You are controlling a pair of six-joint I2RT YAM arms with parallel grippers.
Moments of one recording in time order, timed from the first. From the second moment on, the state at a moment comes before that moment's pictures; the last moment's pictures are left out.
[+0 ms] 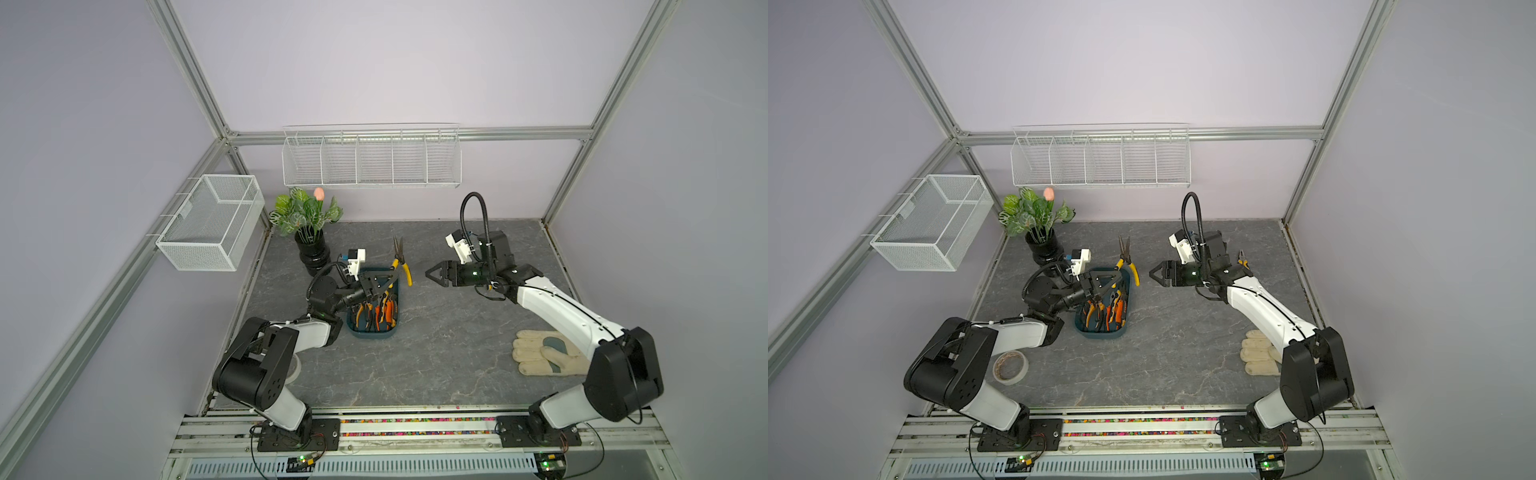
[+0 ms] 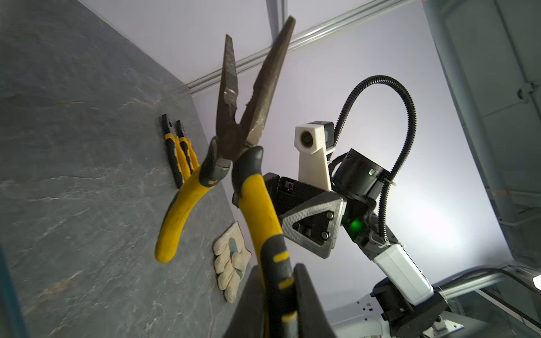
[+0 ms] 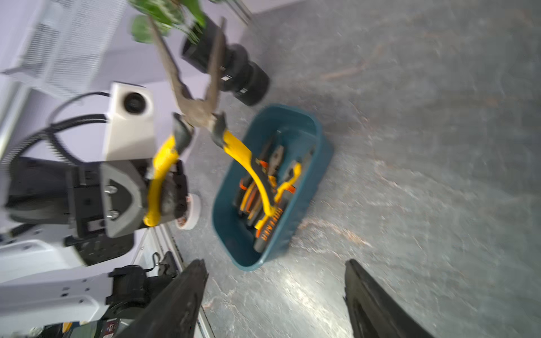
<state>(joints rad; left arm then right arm) -0.40 1.58 0.57 1.23 0.85 -1.32 0.42 1.50 1.16 -0.31 -0.62 0.39</state>
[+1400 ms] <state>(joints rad) -0.49 1.64 0.58 1.30 0.93 -1.36 0.53 1.64 1.45 -0.45 -0.37 0.41</state>
